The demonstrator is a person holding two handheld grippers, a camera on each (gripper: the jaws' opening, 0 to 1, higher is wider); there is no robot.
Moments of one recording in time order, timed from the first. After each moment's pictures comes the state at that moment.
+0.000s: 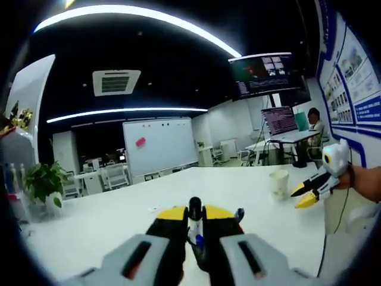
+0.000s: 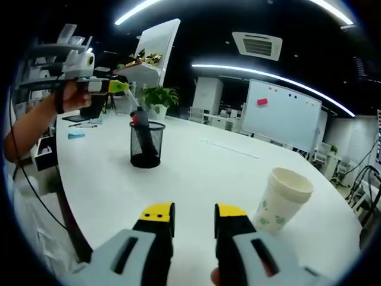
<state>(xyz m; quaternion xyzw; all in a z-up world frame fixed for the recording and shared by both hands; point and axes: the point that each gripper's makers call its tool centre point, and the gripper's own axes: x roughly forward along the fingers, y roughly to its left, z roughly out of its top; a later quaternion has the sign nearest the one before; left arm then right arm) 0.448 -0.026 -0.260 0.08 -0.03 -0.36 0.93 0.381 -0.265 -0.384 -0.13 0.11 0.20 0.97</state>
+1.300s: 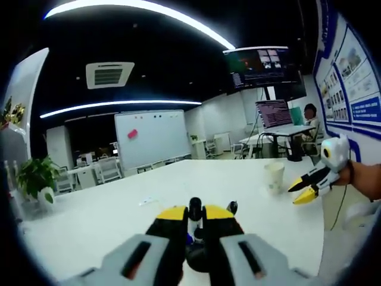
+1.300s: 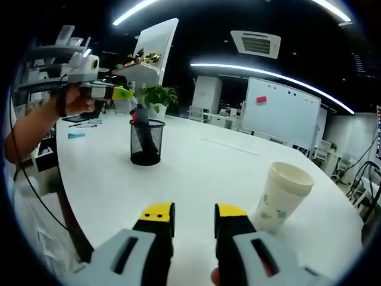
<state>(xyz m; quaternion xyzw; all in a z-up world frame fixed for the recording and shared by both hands) 0.455 -0.048 -0.284 0.09 0.00 -0.38 0.92 0.379 -0.269 -0.390 -0.12 0.12 0.20 0.97</state>
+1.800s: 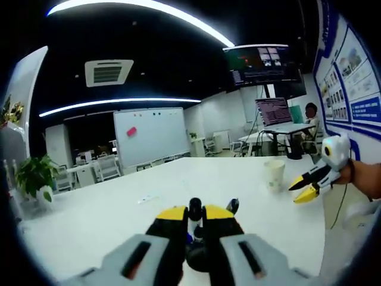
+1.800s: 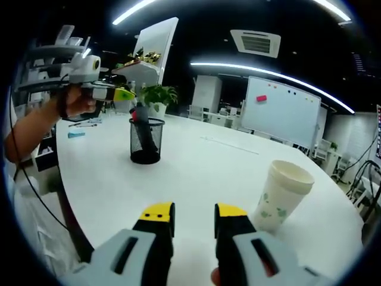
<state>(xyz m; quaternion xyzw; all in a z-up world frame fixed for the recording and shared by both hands) 0.458 -0.050 -0.289 0.09 0.00 -0.38 0.92 0.378 -0.269 -0.392 -0.12 0.12 0.20 0.97</state>
